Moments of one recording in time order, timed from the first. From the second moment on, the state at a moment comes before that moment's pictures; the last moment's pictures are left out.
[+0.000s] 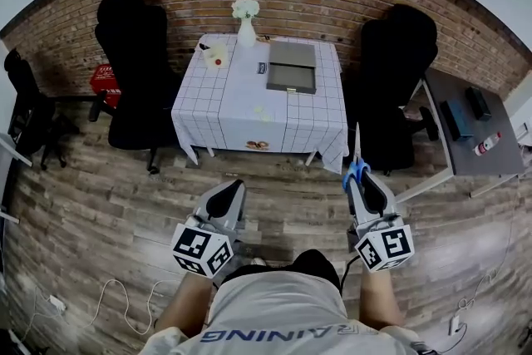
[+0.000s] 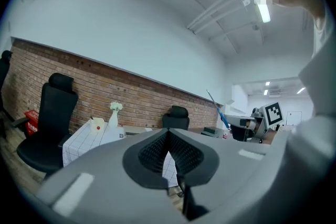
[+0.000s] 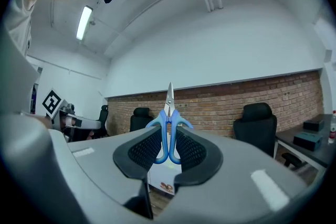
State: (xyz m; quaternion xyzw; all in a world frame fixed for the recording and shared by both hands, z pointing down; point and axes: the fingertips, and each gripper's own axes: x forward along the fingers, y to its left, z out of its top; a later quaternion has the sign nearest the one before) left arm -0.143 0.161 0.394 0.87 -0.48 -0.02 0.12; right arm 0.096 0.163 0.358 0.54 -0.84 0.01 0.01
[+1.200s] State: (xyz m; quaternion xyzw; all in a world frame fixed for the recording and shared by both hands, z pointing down) left arm -0.134 -0.022 0.399 0.83 -0.54 -0.01 0.11; right arm 0.120 -0.071 0.374 0.50 -0.87 0.03 0.01
